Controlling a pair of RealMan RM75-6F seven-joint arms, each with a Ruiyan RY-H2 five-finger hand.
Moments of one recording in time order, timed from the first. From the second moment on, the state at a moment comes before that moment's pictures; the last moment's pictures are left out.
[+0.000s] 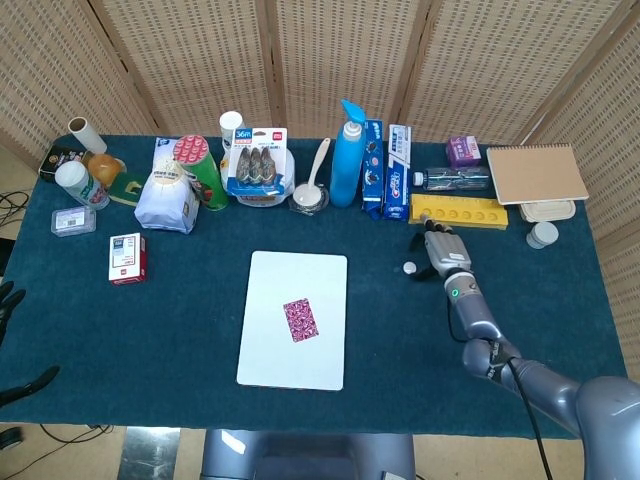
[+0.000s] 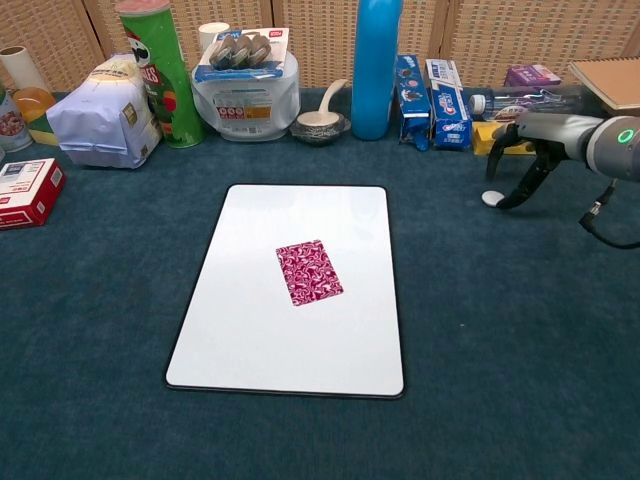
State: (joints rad) left arm 0.03 -0.97 0.01 -1.77 1.67 1.67 -0.14; right arm 0.85 -1.63 0.22 -0.99 -0.79 0.63 -0.15
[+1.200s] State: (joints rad) left arm 0.04 -0.97 0.02 -1.77 1.68 1.69 -0.15; right arm 0.82 -1.66 0.23 -0.95 -0.88 0.62 -0.11
